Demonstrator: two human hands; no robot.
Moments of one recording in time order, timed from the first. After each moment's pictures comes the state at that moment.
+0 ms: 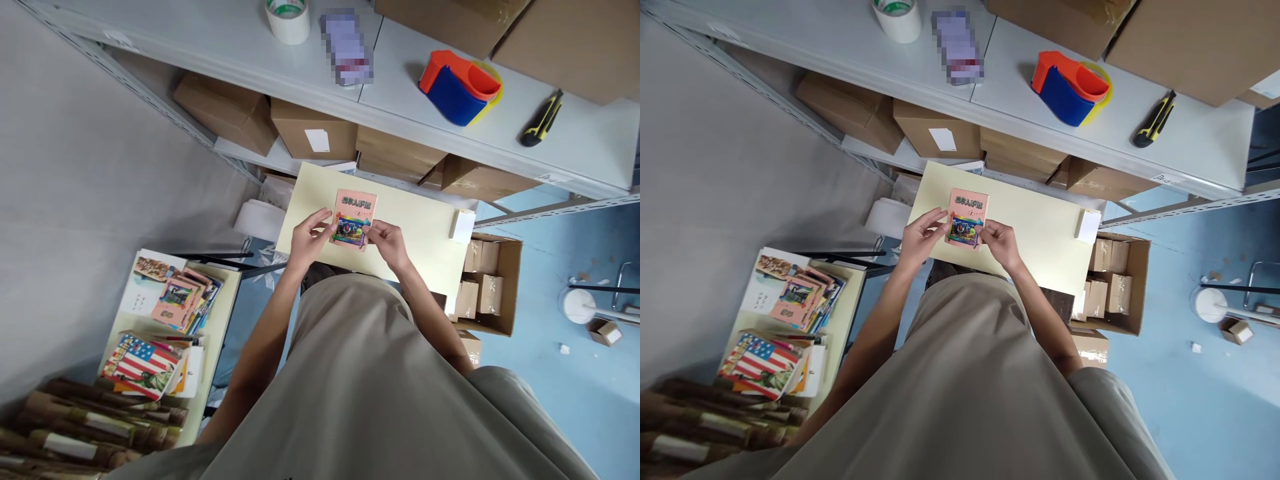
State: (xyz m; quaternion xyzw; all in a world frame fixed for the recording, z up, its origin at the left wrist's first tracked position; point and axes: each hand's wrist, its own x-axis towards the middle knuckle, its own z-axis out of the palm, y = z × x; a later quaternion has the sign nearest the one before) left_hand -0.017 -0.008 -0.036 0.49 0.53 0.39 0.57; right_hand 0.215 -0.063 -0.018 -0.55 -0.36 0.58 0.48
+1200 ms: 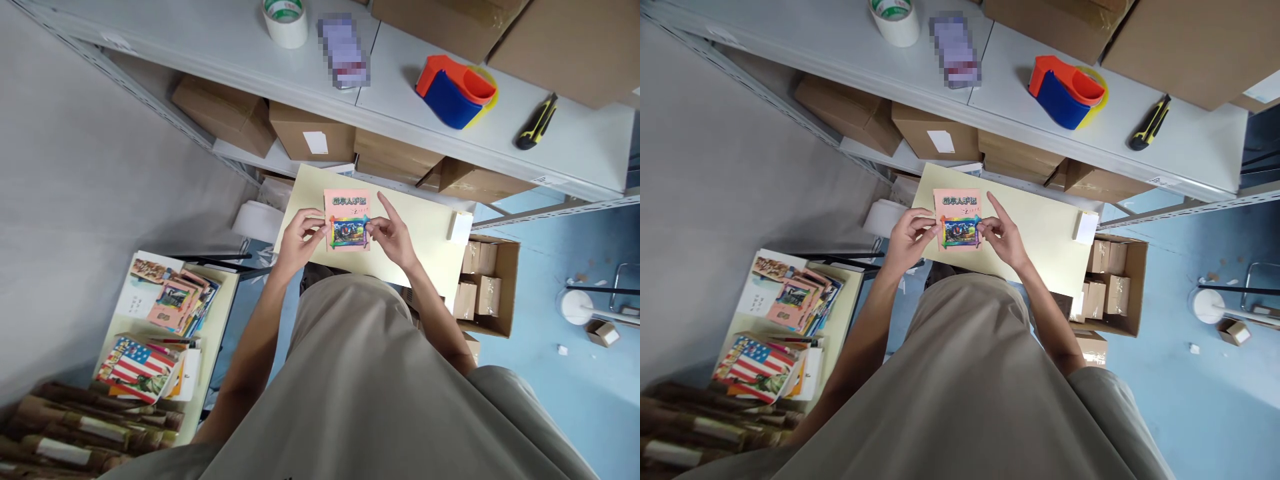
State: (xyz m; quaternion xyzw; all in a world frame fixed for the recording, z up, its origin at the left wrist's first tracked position) left_hand -0.031 -0.005 0.001 0.57 0.48 0.39 0.55; right_hand 0.238 -0.055 -0.002 -0.53 -0.49 0.49 0.48
